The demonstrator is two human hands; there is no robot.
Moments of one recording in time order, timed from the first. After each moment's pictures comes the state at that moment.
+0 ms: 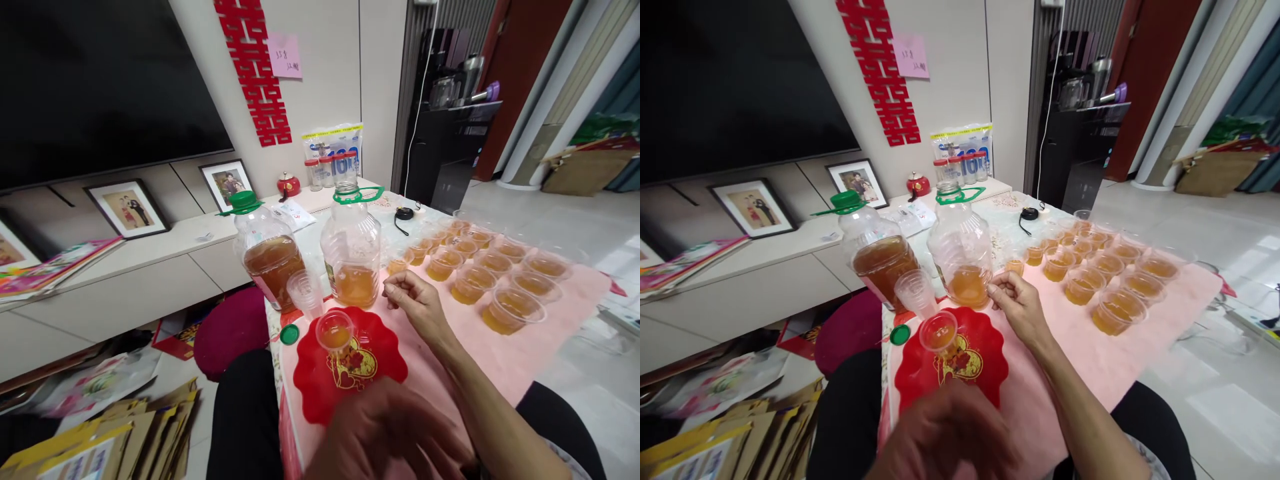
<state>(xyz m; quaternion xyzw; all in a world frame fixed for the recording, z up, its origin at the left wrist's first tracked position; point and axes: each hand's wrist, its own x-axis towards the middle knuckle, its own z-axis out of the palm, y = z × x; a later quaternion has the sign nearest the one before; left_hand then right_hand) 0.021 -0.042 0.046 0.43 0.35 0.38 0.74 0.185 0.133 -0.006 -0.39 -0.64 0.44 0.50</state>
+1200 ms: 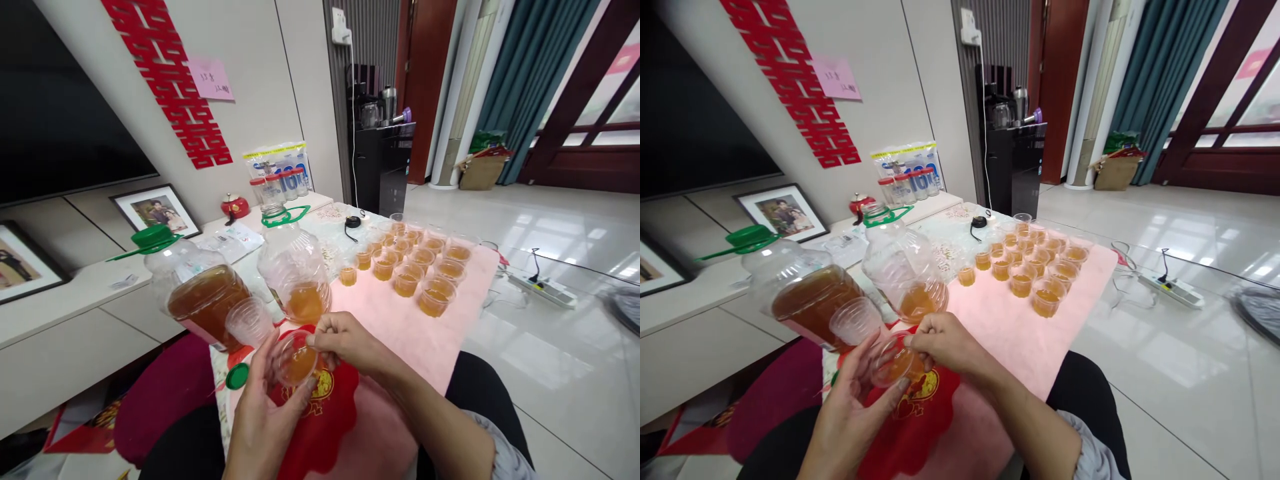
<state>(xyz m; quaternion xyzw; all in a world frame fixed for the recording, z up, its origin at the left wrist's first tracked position) -0.010 0.015 0.007 0.47 0.61 0.51 0.38 0.156 0.096 0.008 -0.38 -0.61 0.63 0.29</state>
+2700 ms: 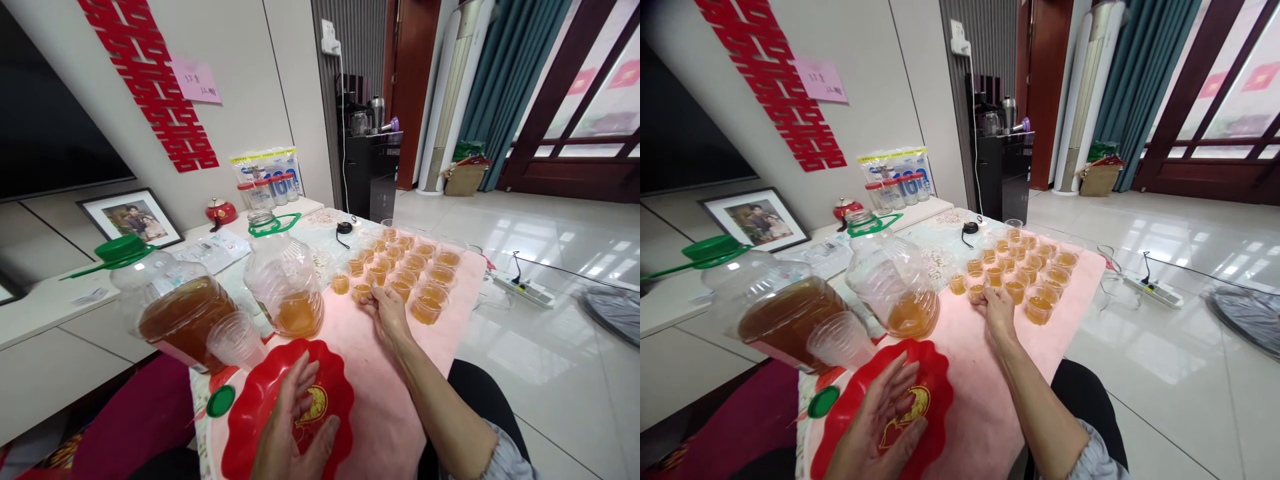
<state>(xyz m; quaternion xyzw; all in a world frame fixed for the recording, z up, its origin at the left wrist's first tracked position) 0.014 0.000 -0.028 0.56 0.58 0.48 0.36 0.222 0.161 -0.043 -0.47 -0.22 0.54 0.66</state>
